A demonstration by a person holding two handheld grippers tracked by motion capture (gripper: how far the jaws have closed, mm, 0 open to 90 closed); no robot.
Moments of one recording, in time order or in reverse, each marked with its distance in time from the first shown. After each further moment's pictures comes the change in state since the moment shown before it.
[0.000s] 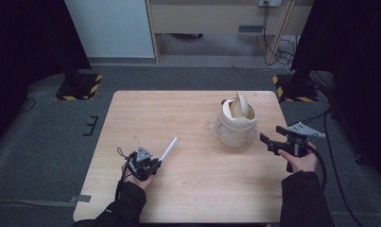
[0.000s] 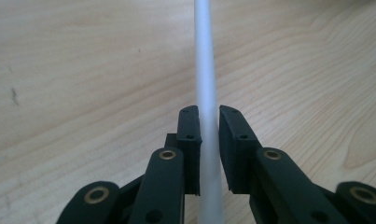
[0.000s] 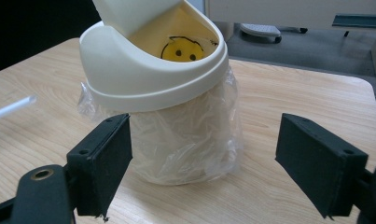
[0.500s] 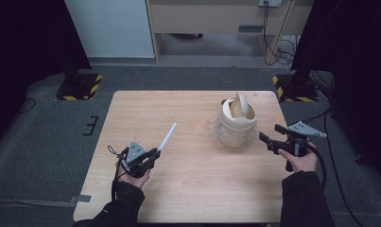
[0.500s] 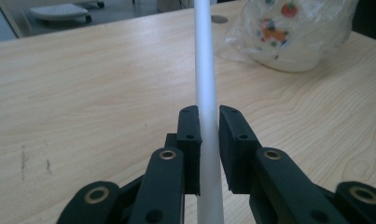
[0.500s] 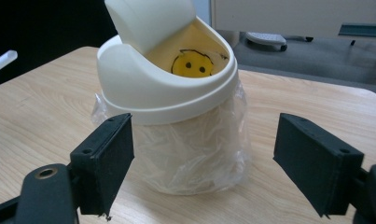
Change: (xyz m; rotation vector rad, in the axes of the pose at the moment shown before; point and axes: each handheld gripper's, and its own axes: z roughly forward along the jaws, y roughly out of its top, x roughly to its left) left arm -0.004 0.021 -0.033 -0.243 -0.010 0.031; right arm 0.005 0.006 -0.003 -0.032 0.024 -0.004
